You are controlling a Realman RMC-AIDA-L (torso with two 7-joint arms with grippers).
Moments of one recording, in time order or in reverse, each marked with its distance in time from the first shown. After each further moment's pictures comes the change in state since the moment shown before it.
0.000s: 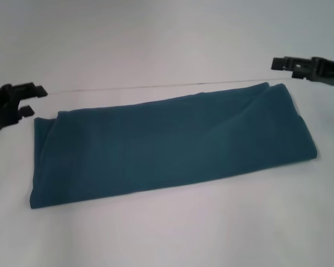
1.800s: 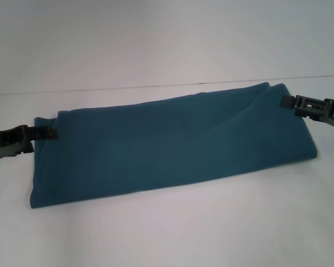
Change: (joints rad) left arm -0.072 0.038 -0.047 -0.144 0.229 0.060 0.212; right arm -0.104 0.020 0.094 0.129 0.089 -0.152 -0.166
